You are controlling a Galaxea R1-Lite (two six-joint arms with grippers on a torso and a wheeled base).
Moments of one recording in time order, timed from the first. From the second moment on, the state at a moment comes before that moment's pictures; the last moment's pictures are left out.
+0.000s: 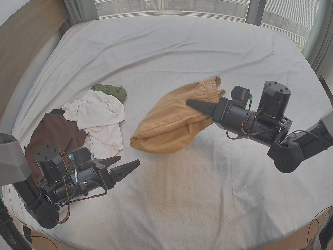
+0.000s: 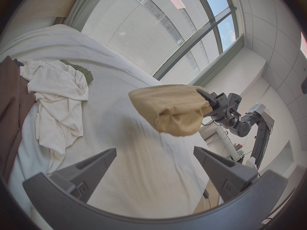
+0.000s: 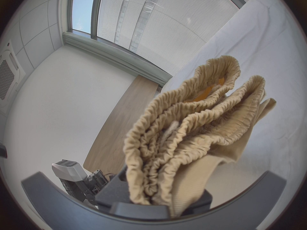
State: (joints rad) left arm -0.34 1.93 -0.25 -1.55 -0.46 -0.41; right arm 0.52 1.94 -1.00 -1.01 0.46 0.69
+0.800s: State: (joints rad) left arm -0.34 1.94 -0.25 -1.55 -0.46 -0.41; right arm 0.47 2.12 -1.30 -0.92 0.47 0.69
